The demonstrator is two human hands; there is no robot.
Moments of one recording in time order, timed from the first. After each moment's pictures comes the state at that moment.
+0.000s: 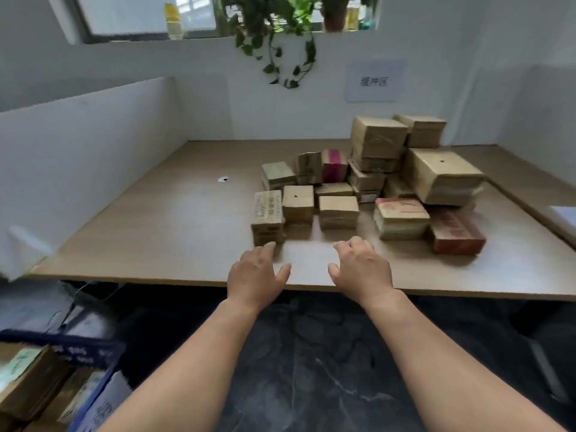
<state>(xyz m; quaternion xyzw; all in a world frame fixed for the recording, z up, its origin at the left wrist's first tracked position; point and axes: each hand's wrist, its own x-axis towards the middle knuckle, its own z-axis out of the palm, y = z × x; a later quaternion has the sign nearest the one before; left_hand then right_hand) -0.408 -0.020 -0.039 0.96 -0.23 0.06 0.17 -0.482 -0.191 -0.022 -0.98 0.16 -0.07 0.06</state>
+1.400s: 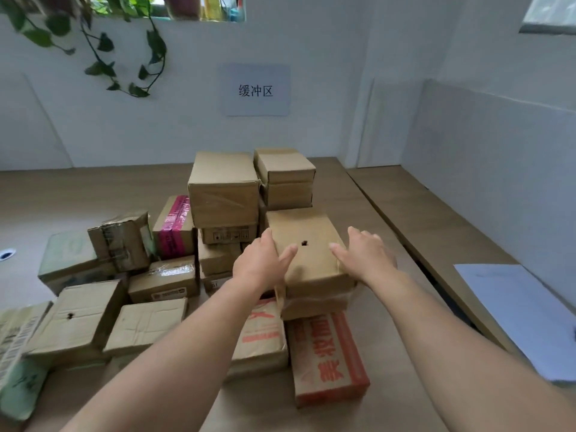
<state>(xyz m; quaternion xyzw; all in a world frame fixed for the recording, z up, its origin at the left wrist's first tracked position) -0.212 -0.574 -0.012 0.93 -0.26 -0.10 0.25 -0.320 -0.722 0.008 -0.92 0.36 -0.03 0.14</state>
